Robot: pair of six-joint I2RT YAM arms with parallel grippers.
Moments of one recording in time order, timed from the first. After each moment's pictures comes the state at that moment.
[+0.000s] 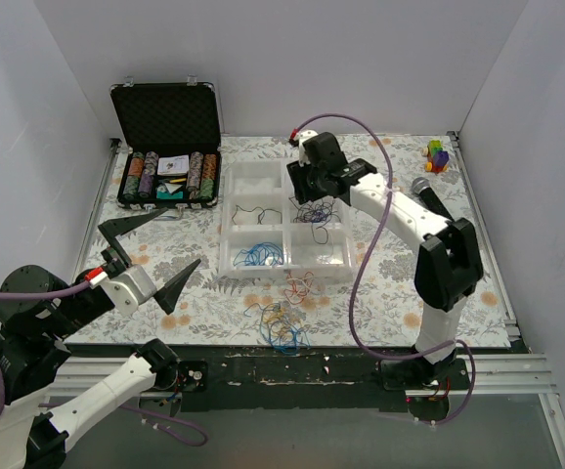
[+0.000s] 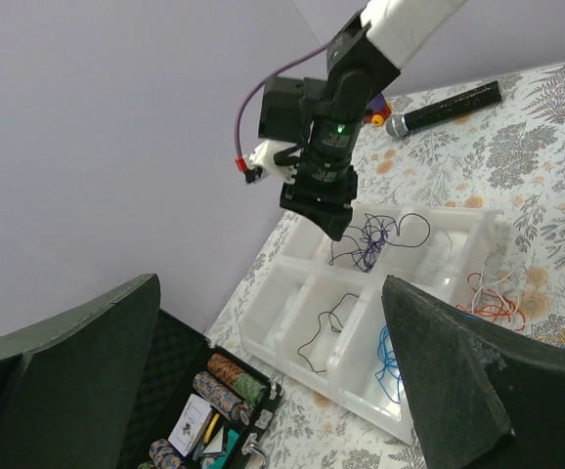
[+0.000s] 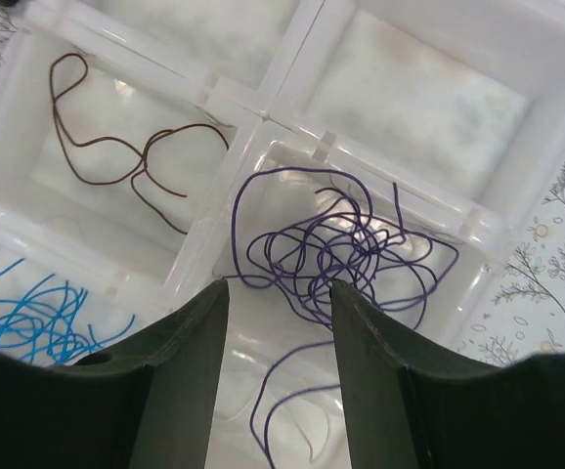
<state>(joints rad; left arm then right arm) -0.70 0.54 1.33 -0.70 0.24 0.61 0.63 1.90 1.66 -0.55 0.04 0.09</state>
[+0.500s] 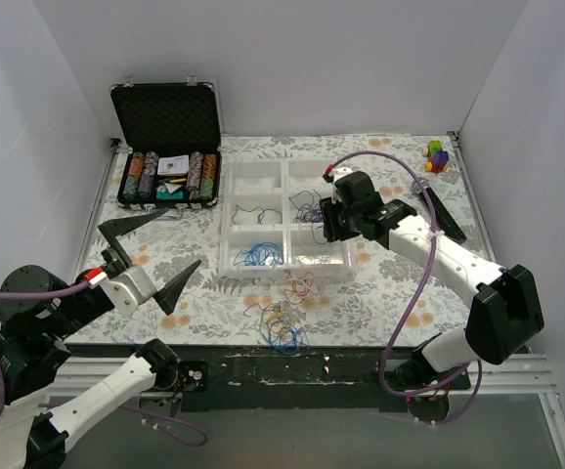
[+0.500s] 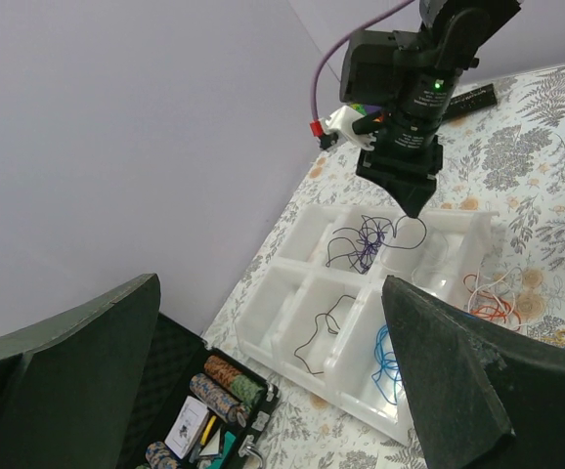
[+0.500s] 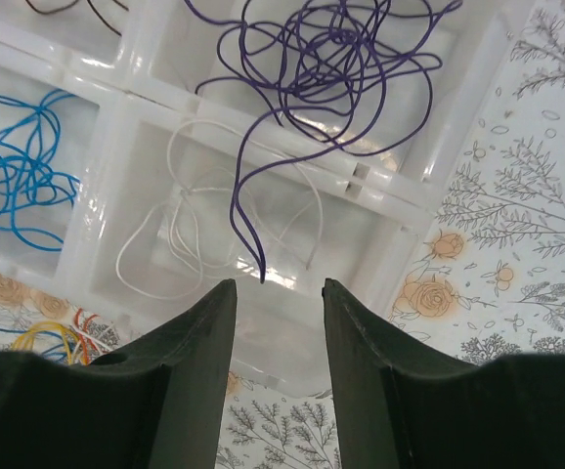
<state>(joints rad) -0.70 0.54 1.33 -0.69 0.25 0.60 0.63 1.44 1.17 -0.53 0.05 0.22</state>
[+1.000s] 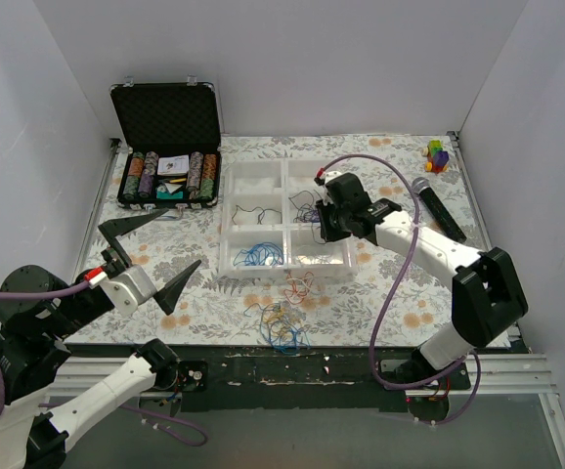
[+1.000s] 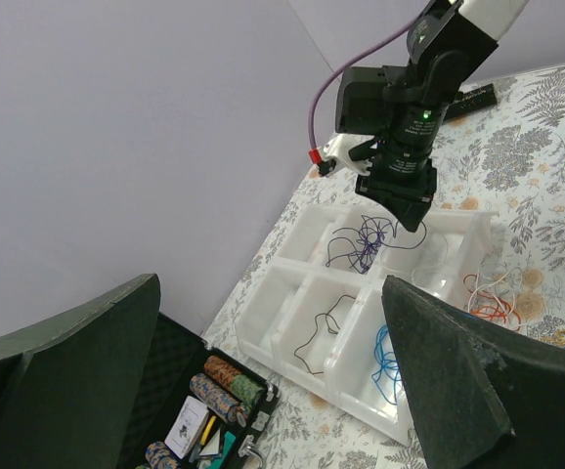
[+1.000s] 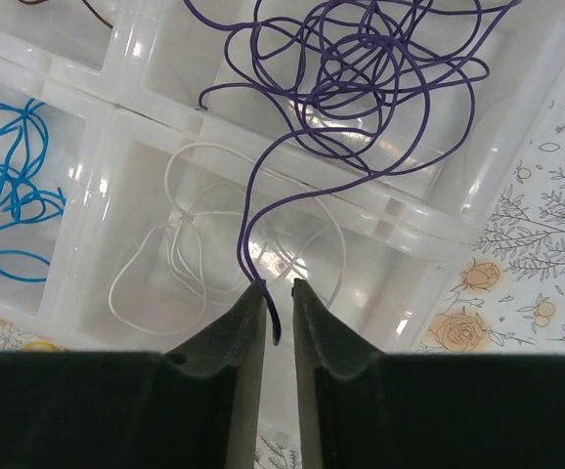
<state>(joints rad) -0.70 0.54 1.33 -0.70 0.25 0.60 0.63 1.54 1.14 -0.47 0.02 0.23</state>
